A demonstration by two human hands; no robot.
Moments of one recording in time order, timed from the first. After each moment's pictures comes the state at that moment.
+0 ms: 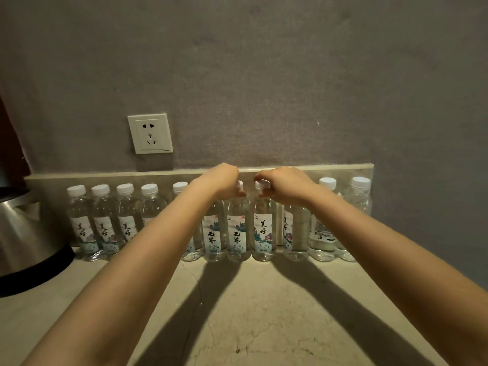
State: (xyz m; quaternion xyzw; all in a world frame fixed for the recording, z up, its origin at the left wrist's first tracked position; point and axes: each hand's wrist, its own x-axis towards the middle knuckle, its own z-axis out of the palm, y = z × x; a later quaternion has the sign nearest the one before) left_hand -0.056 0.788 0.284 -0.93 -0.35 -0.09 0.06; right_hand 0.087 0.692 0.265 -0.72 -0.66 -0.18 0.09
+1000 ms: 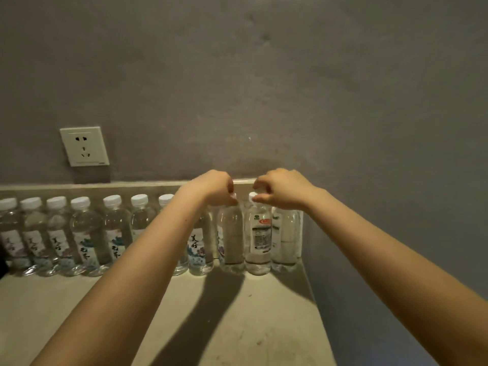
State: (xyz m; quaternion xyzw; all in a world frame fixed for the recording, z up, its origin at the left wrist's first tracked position) left_hand 0.042 0.701 0.300 -0.93 -0.35 -0.09 0.03; right_hand 0.196 0.604 0.284 -0.73 -0.65 -0.17 0.09
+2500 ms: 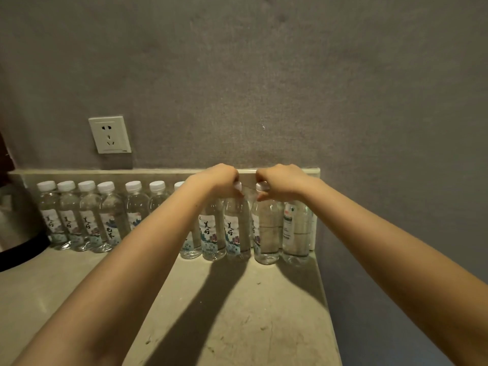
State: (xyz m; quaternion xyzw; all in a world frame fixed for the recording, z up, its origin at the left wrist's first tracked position) left_hand 0.044 0.717 0.290 -0.92 -0.38 -0.05 0.05; right_hand 0.187 0.627 0.282 -0.71 -0.69 -0.14 0.02
